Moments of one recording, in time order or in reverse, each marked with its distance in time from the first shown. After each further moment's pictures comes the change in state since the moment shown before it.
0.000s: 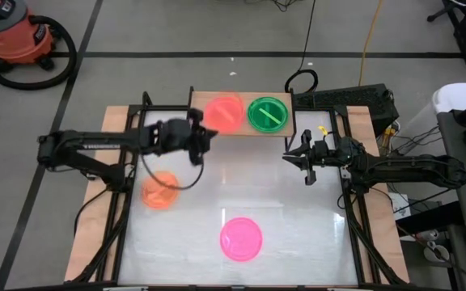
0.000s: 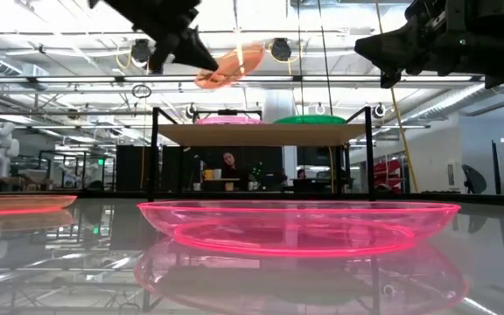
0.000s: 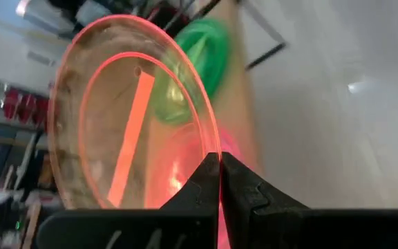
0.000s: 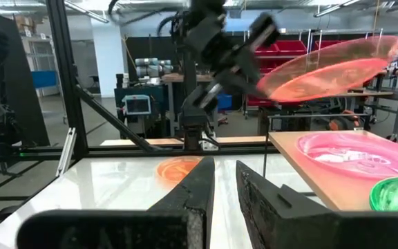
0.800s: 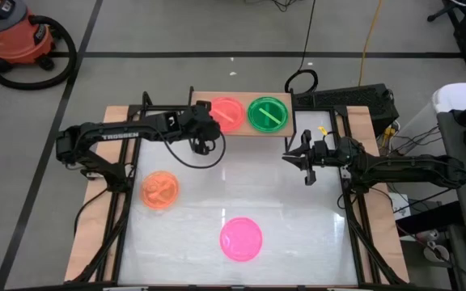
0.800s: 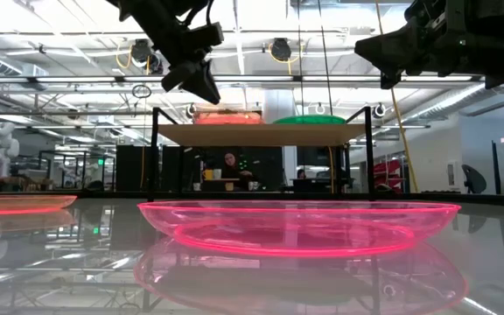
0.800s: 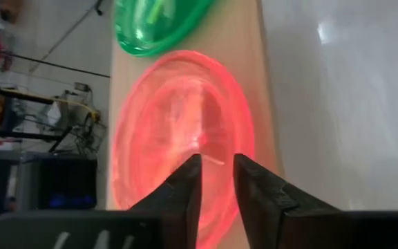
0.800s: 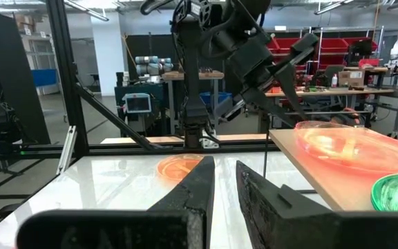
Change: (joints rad) left arm 0.135 0.193 0.179 -0.227 0.028 -0.087; right arm 0.000 0.000 0.000 -0.009 -0.001 0.000
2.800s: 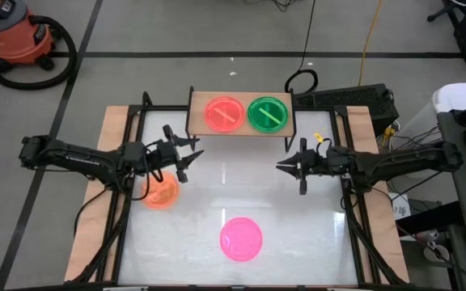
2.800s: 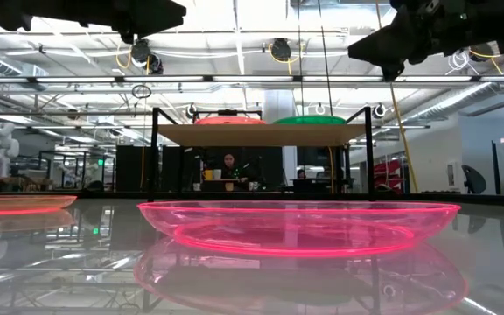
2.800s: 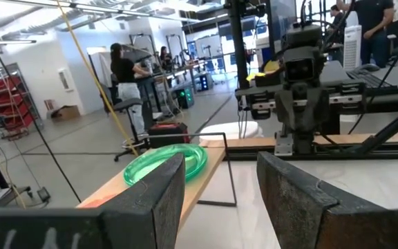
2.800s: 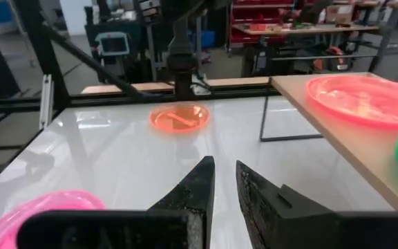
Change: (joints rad) left arm -0.357 -0.545 -0.685 0.964 -0.085 -0.501; right arm 0.298 0.051 0.199 -0.417 0.371 -0.003
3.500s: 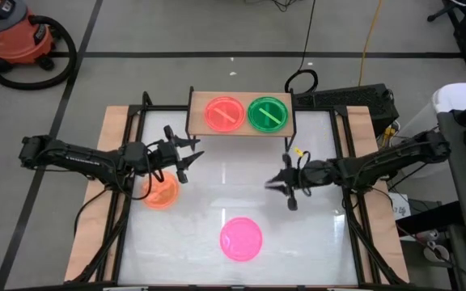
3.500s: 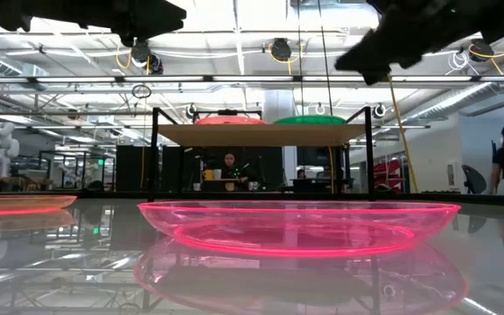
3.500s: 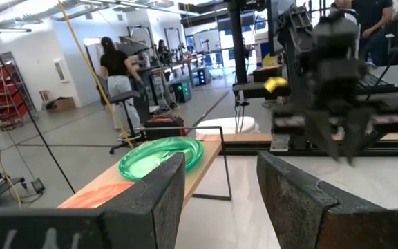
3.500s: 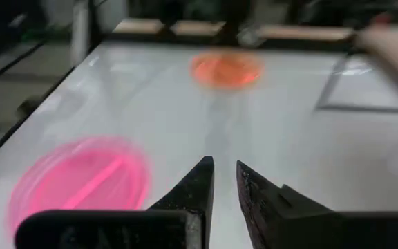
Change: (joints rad) left arm -0.001 0.000 0.000 -0.024 0.000 -0.037; right arm 0.153 0.296 0.144 -0.065 -0.003 -0.011
